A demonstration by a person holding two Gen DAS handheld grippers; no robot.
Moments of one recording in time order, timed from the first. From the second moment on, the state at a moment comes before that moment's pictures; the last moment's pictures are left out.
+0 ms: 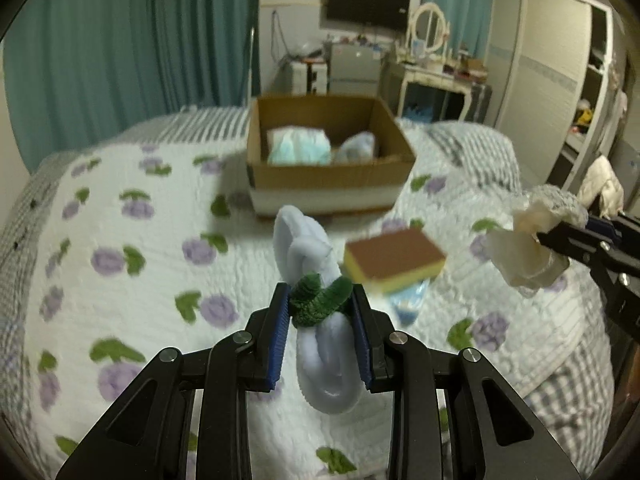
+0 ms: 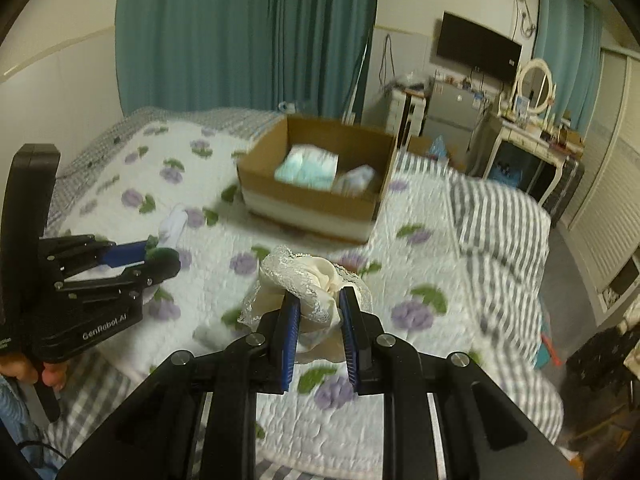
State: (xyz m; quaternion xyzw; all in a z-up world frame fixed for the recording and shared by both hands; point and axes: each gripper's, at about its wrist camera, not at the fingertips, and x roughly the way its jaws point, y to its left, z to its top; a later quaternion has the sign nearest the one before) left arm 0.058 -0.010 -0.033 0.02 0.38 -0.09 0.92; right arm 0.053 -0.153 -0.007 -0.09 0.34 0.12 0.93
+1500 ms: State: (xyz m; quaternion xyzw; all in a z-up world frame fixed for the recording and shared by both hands) left arm 0.336 -0.060 -0.050 0.08 0.37 -0.11 0.92; right arm 0.399 -0.136 -0.027 -0.06 0.34 0.13 0.93
